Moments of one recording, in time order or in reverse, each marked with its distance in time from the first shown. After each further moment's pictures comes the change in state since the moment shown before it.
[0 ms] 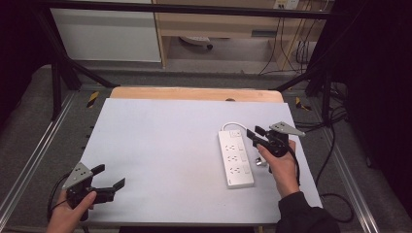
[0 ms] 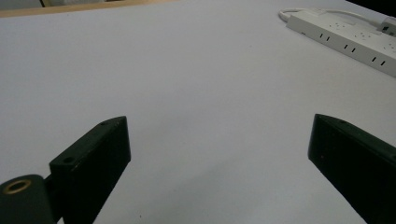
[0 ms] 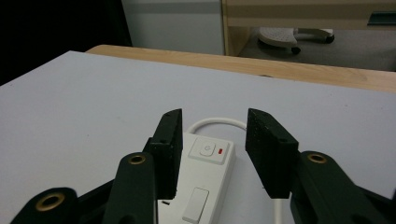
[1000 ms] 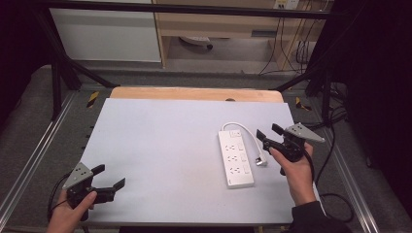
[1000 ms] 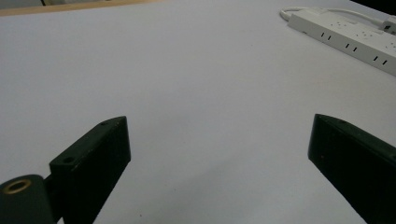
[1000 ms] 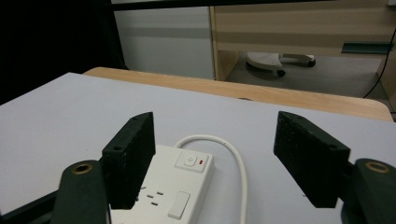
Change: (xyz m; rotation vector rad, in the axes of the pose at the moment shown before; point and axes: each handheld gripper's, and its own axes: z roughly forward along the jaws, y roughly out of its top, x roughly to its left) left arm 0.000 0.000 0.001 0.004 0.003 -0.001; right arm -0.009 0.010 -0.042 -0.092 -0.034 -0.021
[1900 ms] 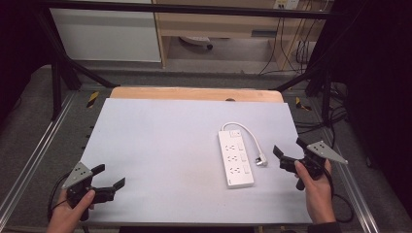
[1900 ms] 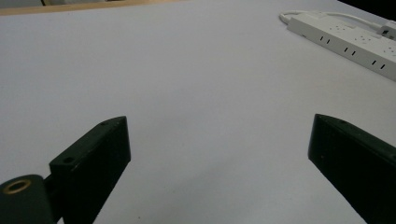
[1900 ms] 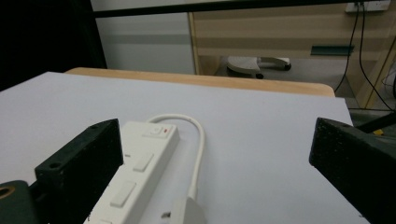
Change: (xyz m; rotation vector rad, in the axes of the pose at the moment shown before) left arm 0.001 0.000 0.000 -0.009 -0.001 -0.015; right arm -0.028 -0.036 -0.050 -0.050 -0.069 0.016
